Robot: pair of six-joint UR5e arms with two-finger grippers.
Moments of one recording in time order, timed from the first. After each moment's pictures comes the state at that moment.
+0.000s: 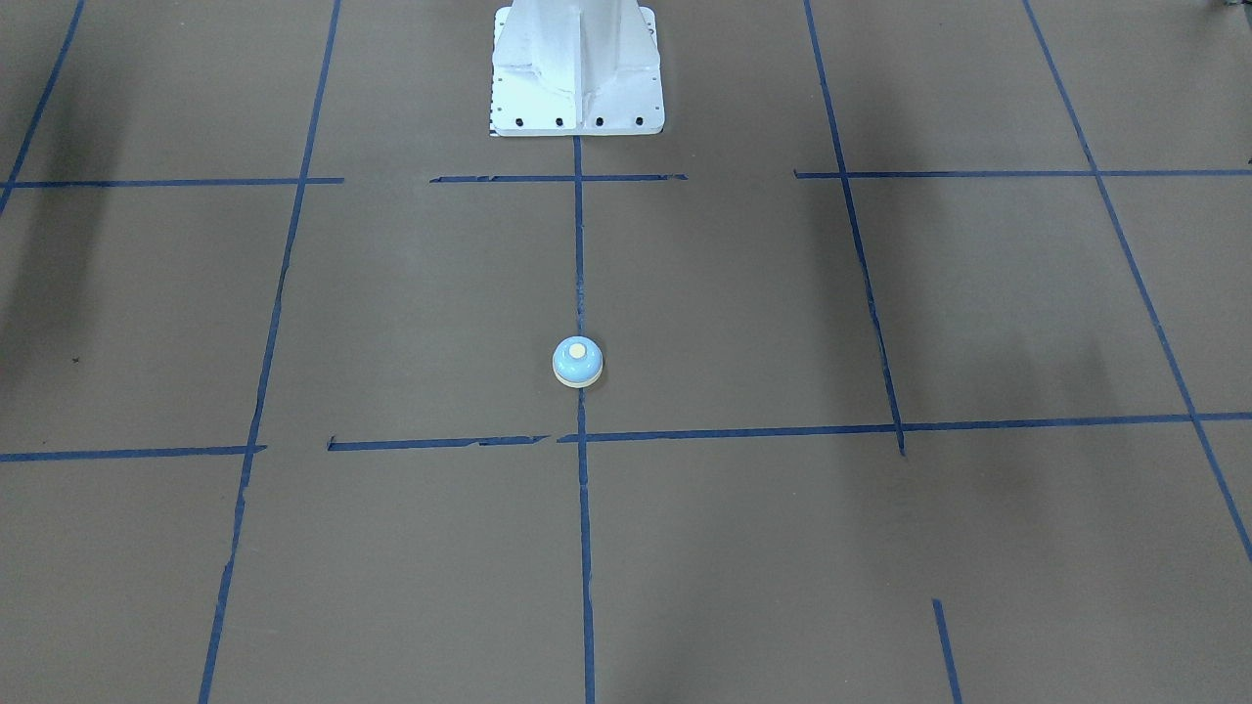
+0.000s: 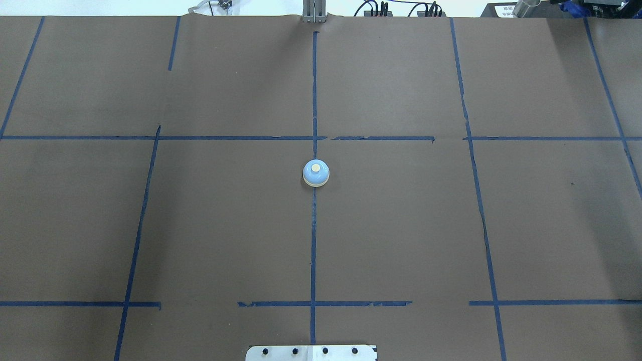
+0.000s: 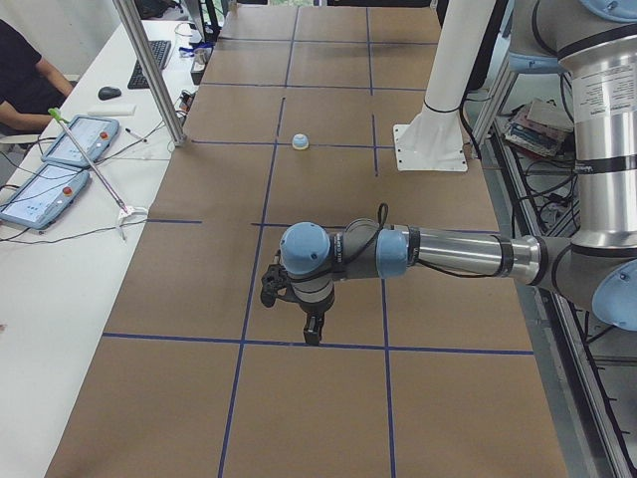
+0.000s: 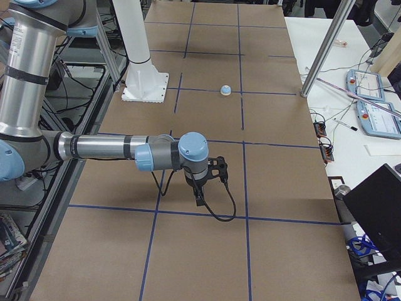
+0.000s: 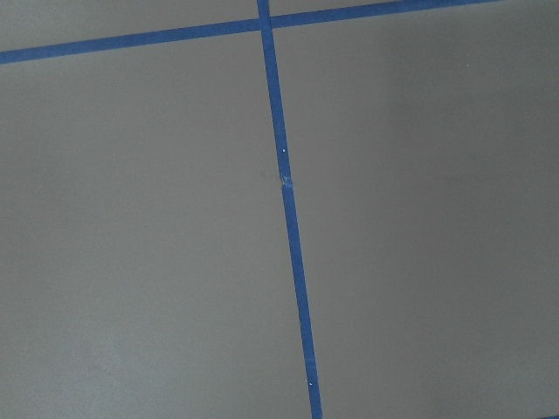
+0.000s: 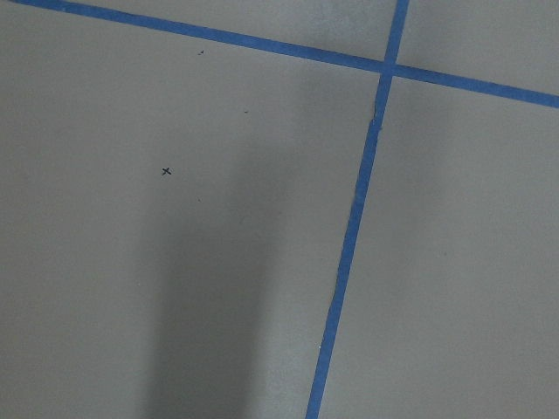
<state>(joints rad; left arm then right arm) -1.57 -1.37 -1.85 -1.39 -2.39 0.21 1.51 -1.87 1.89 -1.47 2.37 -0.08</state>
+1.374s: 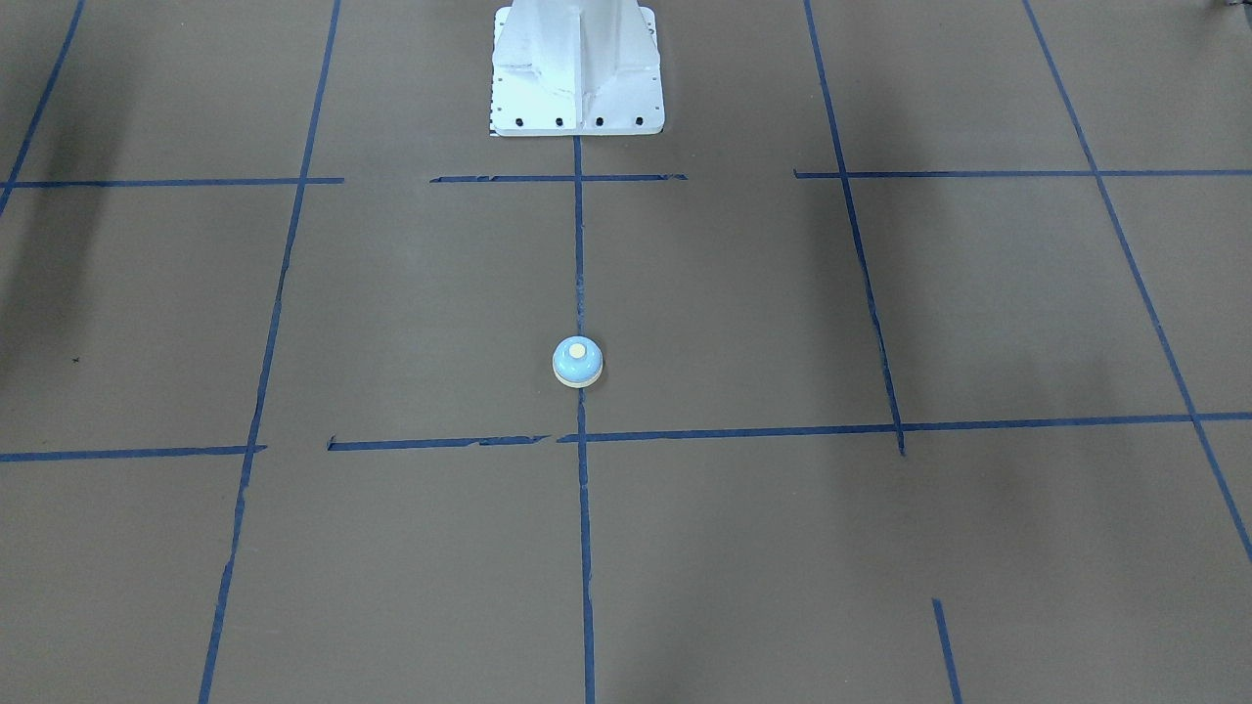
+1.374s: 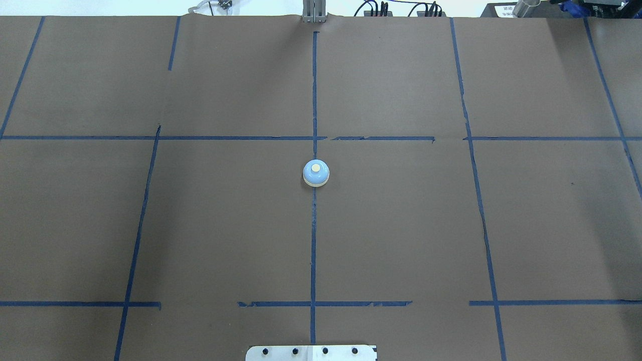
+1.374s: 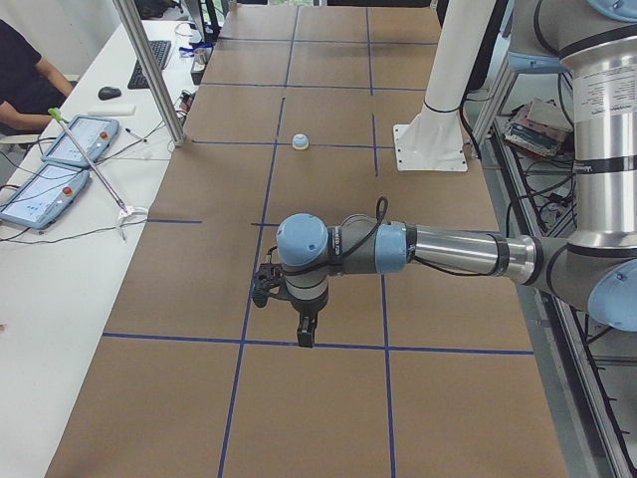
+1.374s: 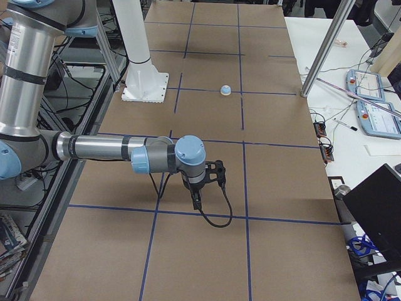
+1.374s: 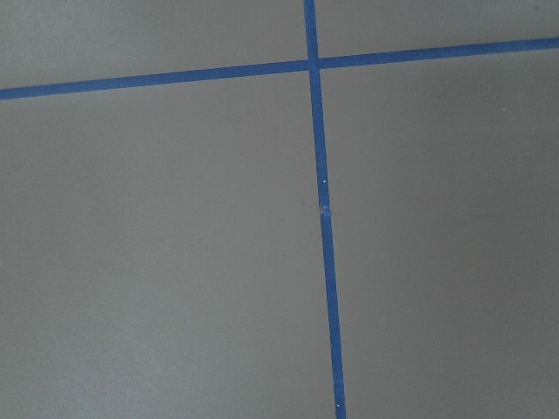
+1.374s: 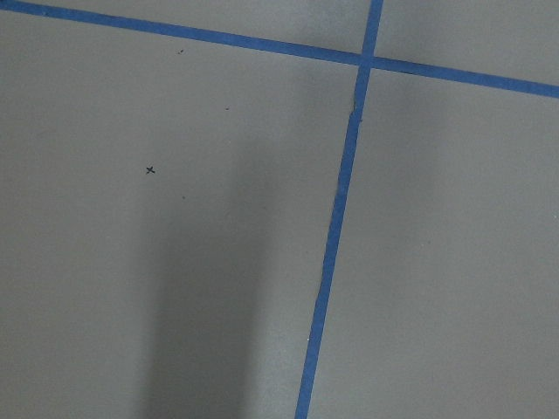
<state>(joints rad) -1.61 -1.40 -1.86 -1.39 -2.34 0.16 1.53 -1.88 1.88 -1.47 2.37 -0.07</state>
